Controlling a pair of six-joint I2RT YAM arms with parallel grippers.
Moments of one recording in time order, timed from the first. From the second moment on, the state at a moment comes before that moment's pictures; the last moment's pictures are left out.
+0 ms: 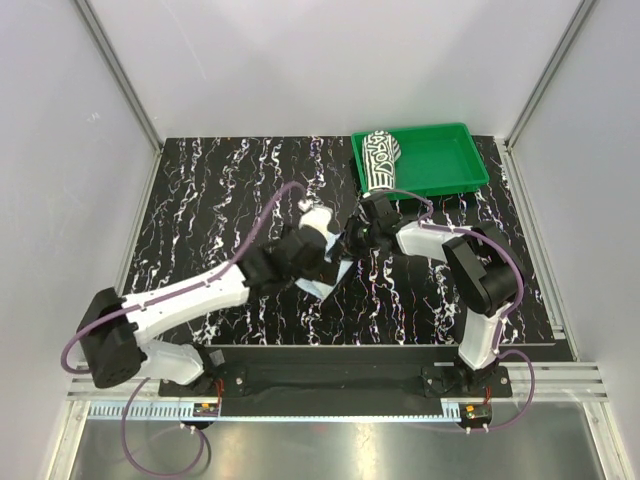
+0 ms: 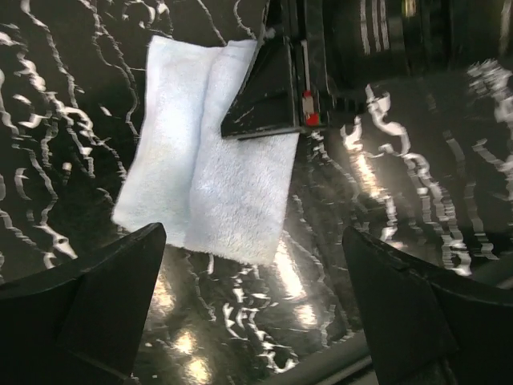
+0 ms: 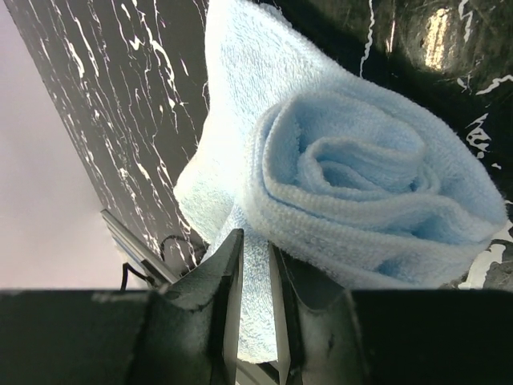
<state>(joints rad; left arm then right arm) -0.92 1.30 0.99 -0.40 -0.28 -0.47 0.54 1.87 1.04 0.00 -0.43 0.94</state>
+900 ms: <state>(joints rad) -1.26 1.80 1.02 -0.38 -0.82 -0.21 0.54 1.88 1.10 -0.12 -0.41 0.87</state>
